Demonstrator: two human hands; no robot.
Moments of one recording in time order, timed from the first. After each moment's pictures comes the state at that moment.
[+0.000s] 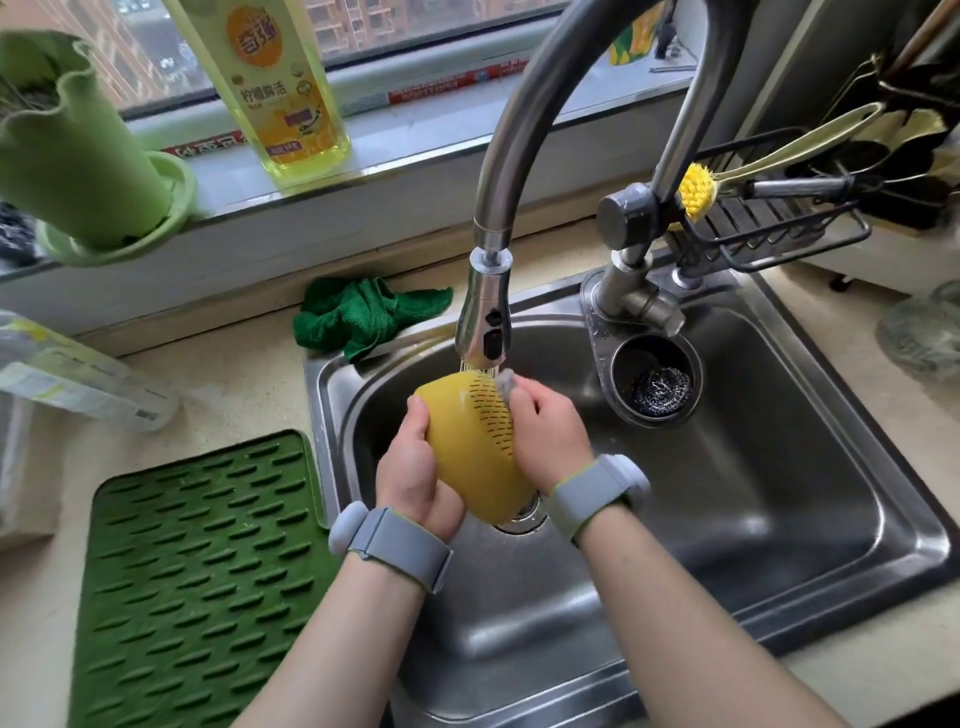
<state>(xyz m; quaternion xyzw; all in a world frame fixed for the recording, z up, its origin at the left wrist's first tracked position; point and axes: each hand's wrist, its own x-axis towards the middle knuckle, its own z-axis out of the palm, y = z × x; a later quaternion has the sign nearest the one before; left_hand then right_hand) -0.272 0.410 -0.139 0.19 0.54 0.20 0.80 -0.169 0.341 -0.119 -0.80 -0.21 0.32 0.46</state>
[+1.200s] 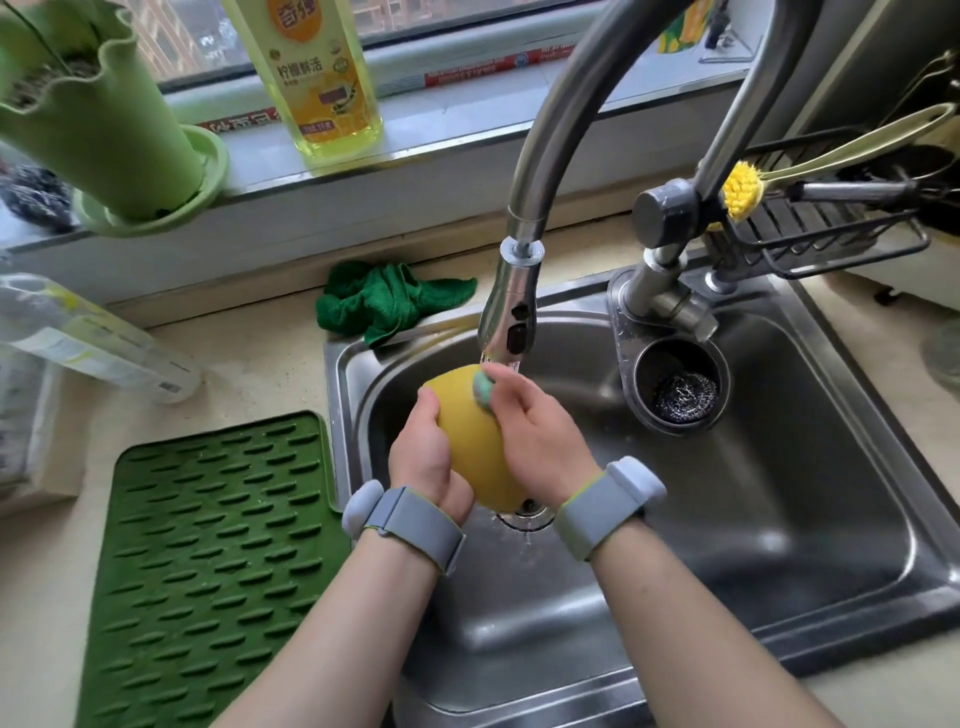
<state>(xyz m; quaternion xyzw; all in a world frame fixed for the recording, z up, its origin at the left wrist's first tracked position) -0.266 0.412 -0.127 0.19 0.60 0.23 0.74 -0.179 0.346 -0.112 -0.75 -0.30 0.39 0.45</state>
